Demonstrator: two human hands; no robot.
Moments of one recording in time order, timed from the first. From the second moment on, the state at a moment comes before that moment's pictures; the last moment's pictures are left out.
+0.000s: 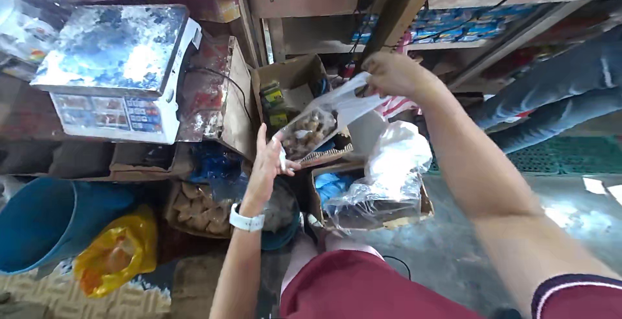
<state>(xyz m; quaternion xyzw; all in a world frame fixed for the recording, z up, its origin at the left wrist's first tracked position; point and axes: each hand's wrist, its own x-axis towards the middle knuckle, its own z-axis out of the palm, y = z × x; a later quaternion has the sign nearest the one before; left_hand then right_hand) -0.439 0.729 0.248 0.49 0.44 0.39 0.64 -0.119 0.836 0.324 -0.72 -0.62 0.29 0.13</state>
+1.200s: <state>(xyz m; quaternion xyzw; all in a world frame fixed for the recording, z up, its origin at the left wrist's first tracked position) -0.422 0.743 0.182 0.36 0.42 0.48 0.68 -0.140 0.937 0.042 -0.61 -0.55 0.56 -0.05</state>
